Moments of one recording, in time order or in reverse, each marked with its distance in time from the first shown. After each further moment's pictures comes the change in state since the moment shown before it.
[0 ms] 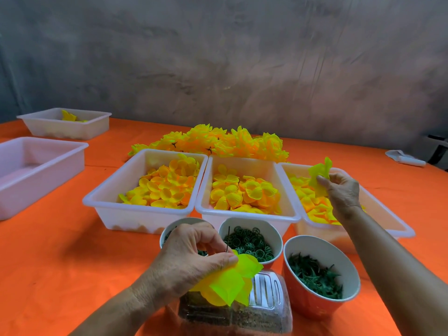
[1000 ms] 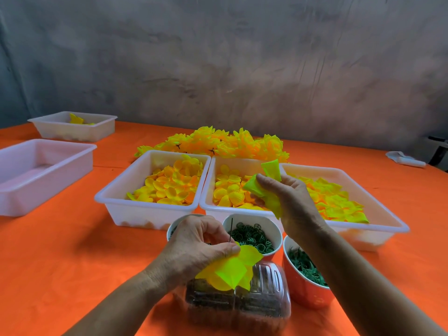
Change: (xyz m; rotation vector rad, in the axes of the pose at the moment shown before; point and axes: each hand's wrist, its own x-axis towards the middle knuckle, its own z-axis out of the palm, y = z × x) left_hand -0.001 0.002 0.001 -0.050 -0.007 -0.034; right_hand -0.152 -0.107 0.048 0.421 -0.531 0.105
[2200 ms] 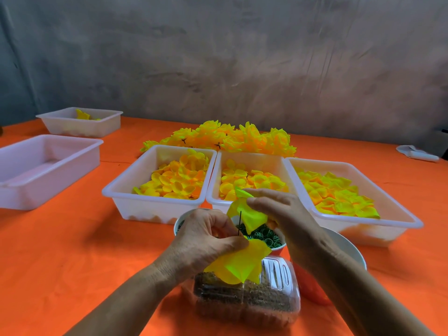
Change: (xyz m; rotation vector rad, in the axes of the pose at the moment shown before) left_hand 0.001 0.002 0.000 -0.006 0.002 -0.027; right_hand -0.037 0.007 0.015 -0.285 -0.173 0.076
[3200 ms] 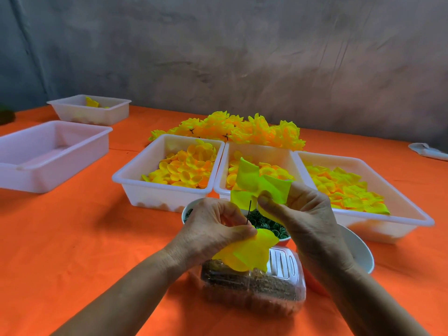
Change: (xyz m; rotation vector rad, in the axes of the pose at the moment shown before) left_hand -0.001 -0.005 0.003 -0.054 0.009 -0.024; right_hand -0.018 0.011 0.004 0.117 0.136 -0.289
